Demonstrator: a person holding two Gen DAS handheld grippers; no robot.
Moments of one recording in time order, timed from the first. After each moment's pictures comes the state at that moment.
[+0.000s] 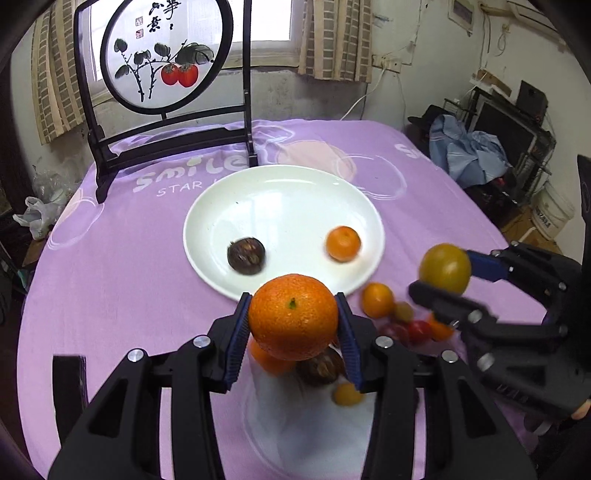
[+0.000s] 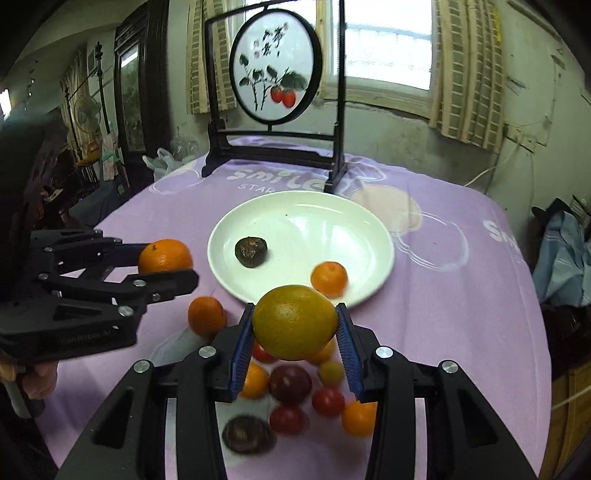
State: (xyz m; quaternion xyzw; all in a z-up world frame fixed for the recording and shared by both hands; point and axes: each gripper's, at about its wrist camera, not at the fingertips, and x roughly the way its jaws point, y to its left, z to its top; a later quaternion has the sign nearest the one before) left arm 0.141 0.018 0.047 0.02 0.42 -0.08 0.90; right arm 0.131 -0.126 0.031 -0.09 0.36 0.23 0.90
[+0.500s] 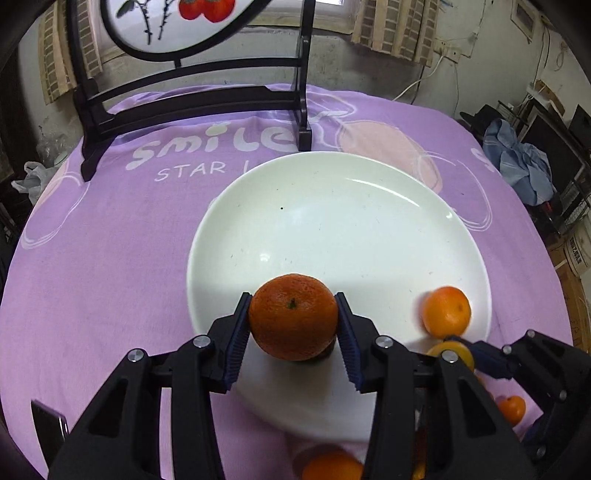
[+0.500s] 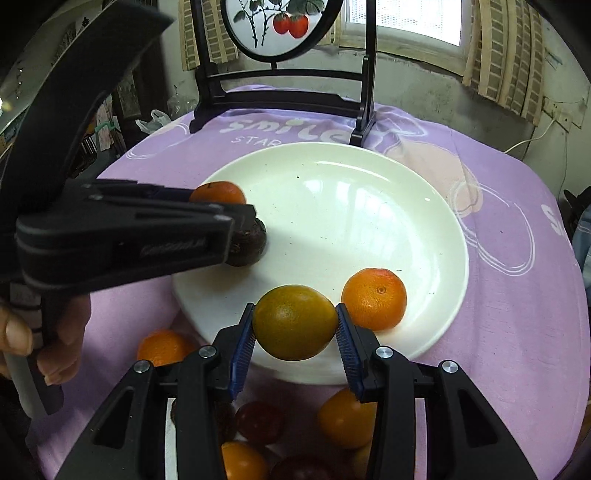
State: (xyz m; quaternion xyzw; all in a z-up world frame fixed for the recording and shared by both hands) left arm 0.280 0.052 -0.015 -0.02 0.48 -0.03 0.88; right arm 0.209 -0.078 -0.031 -0.10 0.44 0.23 0.86
